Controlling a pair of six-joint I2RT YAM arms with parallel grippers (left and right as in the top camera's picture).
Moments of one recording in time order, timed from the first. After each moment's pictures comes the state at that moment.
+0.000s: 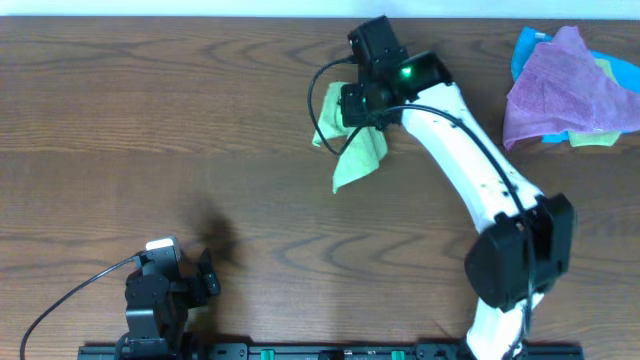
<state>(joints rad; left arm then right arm) 0.01 0.01 0.22 -0.88 -0.05 -0.17 0.44 1.99 1.77 -0.94 0.02 0.42</state>
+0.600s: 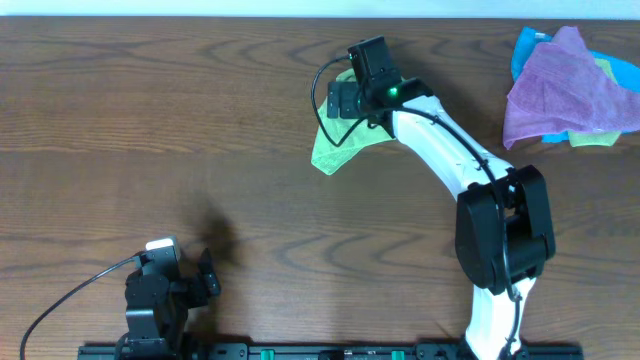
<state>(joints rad) 0.01 0.01 0.22 -0.88 -0.05 -0.17 0.42 2.07 1.62 -0.60 0.07 0.40</state>
